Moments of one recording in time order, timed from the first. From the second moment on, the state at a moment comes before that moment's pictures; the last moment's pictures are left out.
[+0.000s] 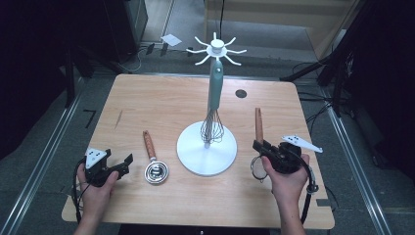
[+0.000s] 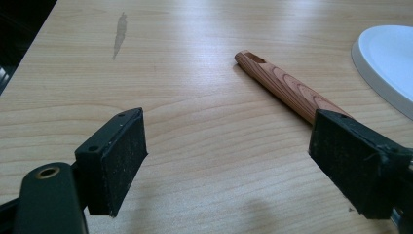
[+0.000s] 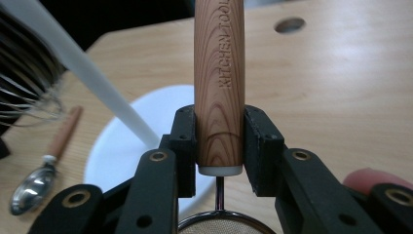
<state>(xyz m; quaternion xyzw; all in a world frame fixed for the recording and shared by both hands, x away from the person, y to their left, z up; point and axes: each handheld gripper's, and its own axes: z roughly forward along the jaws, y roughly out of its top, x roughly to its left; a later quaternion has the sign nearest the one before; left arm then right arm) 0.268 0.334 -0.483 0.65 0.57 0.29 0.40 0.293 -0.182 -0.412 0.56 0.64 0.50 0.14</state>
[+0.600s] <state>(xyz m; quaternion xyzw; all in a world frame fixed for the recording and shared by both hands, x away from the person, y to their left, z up) 0.268 0.337 -0.483 0.65 0.58 0.28 0.42 0.285 -0.158 -0.382 0.47 0.64 0.57 0.21</state>
